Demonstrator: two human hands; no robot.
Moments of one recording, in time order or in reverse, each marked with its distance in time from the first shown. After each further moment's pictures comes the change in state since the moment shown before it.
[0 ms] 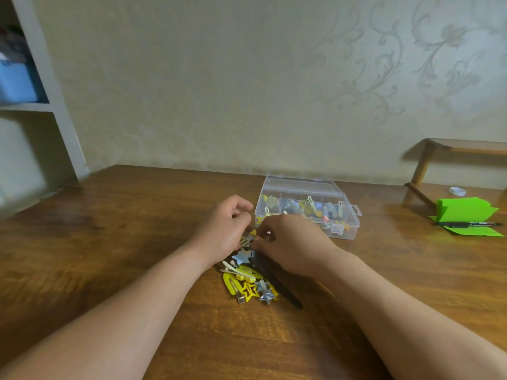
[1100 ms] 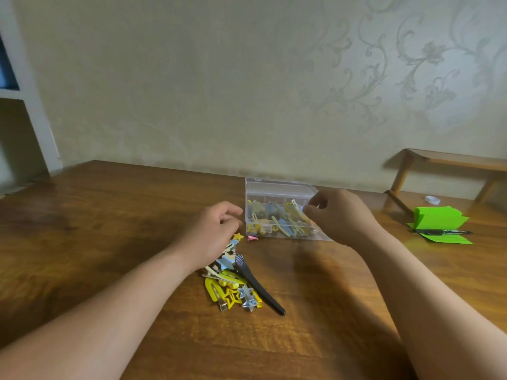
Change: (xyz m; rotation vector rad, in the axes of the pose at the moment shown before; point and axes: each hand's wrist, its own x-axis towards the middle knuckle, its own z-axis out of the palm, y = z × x) left_hand 0.000 0.001 0.000 0.090 -0.064 0.011; right_hand 0.002 0.083 -0.058 0.020 0.225 0.334
